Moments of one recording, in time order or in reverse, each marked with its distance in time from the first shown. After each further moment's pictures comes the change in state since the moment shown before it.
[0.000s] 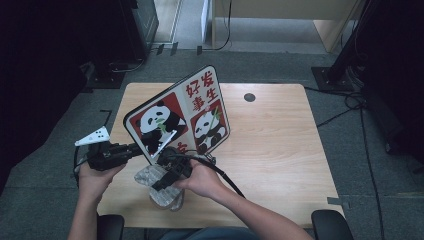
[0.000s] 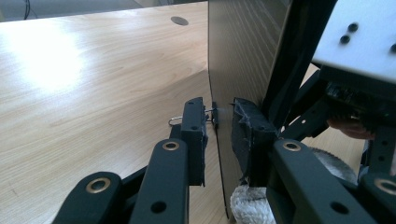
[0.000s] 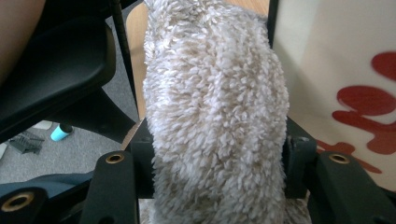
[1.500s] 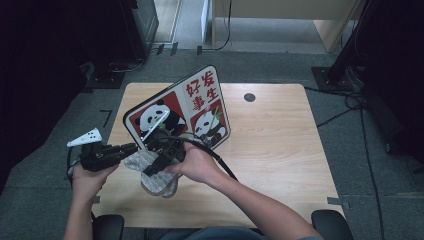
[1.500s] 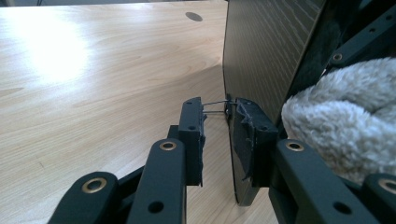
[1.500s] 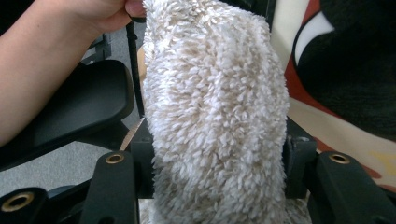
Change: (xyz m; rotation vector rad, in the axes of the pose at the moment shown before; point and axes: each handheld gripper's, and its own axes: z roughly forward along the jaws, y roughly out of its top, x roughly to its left) left arm 0.019 -0.013 -0.012 -0.005 0.022 -0.052; right arm 0.012 0.046 -0.041 -0.017 -0.028 -0.029
